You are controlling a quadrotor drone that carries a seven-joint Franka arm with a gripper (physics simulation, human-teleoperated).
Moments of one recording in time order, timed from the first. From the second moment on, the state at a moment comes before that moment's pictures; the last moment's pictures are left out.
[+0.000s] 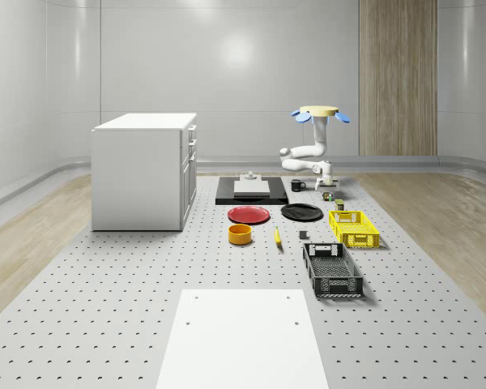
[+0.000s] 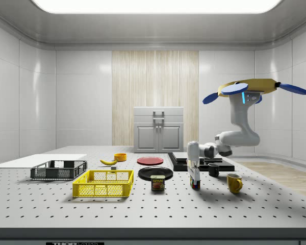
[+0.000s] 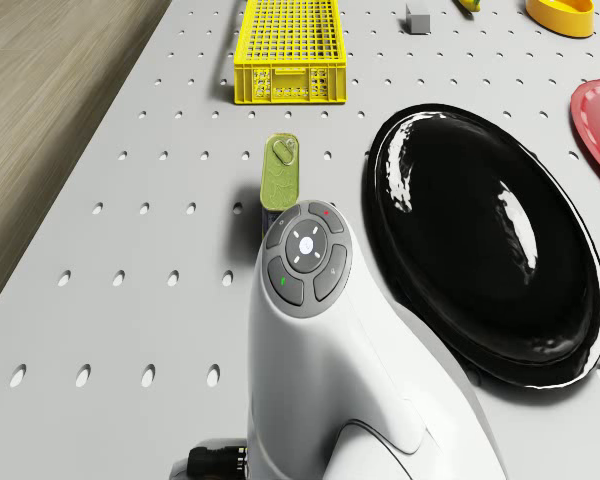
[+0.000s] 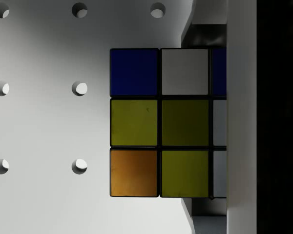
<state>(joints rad) -1.20 -1.35 1.21 -2.76 -1.98 1.50 1.63</state>
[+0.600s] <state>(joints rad) -1.21 -1.37 1.30 -2.78 -1.89 1.48 1.65</state>
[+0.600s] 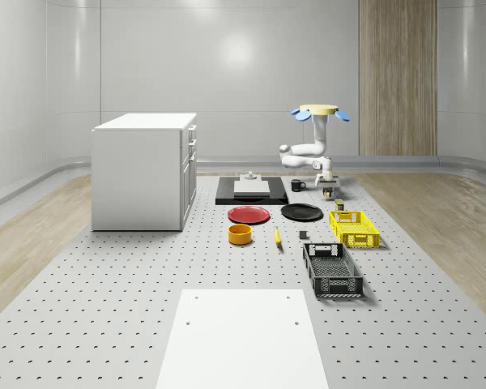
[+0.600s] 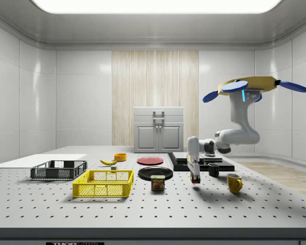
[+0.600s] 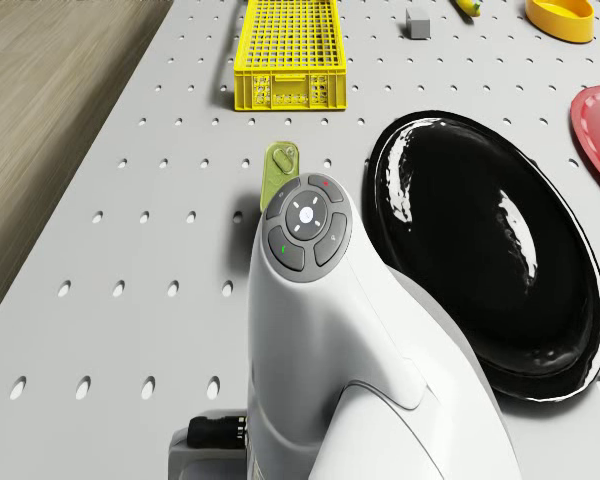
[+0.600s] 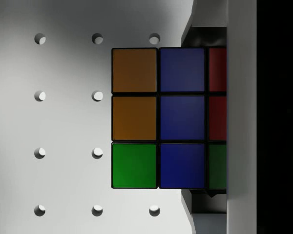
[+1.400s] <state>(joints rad) -1.22 -1.42 1.36 -2.79 -1.82 1.50 1.66</state>
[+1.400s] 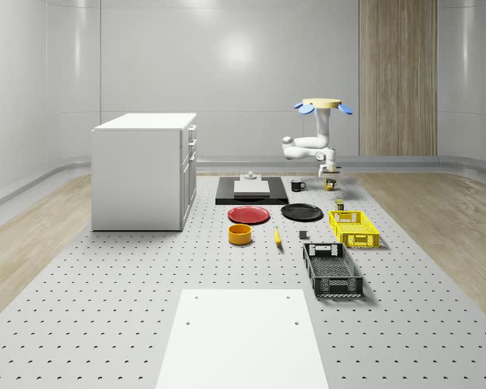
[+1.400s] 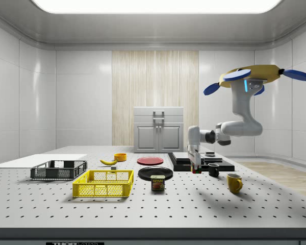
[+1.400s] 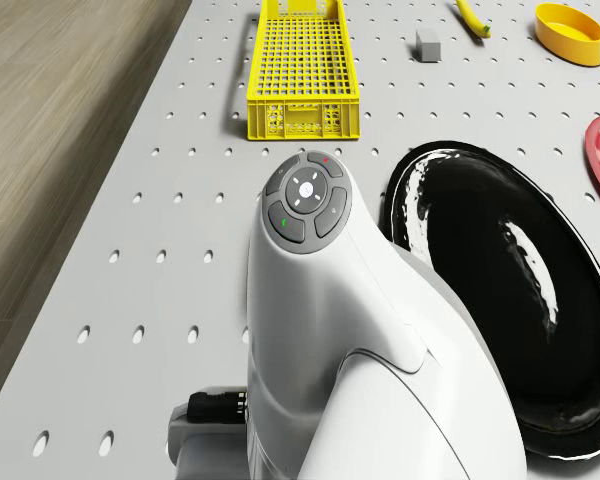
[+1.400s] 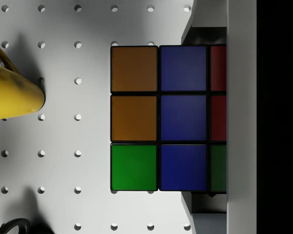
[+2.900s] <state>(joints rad) -1.24 -1.49 1.36 -2.79 -1.79 1.57 1.68</state>
